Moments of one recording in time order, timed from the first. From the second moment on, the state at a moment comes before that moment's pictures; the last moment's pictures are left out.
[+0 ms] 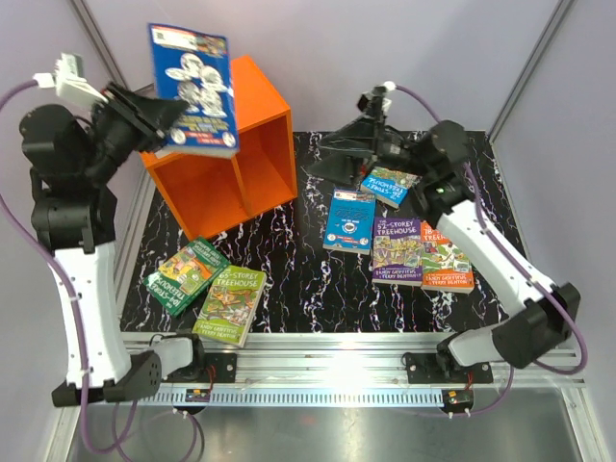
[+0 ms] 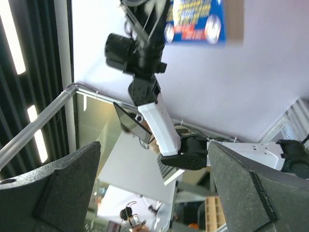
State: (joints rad) left arm 0.04 1.15 1.82 -0.64 0.50 -0.77; right arm 0.52 1.43 1.42 0.47 -0.94 1.69
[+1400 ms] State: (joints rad) left arm 0.21 1.62 2.16 -0.91 0.06 -0.75; right arm 0.39 1.24 1.15 0.30 -1.04 1.60
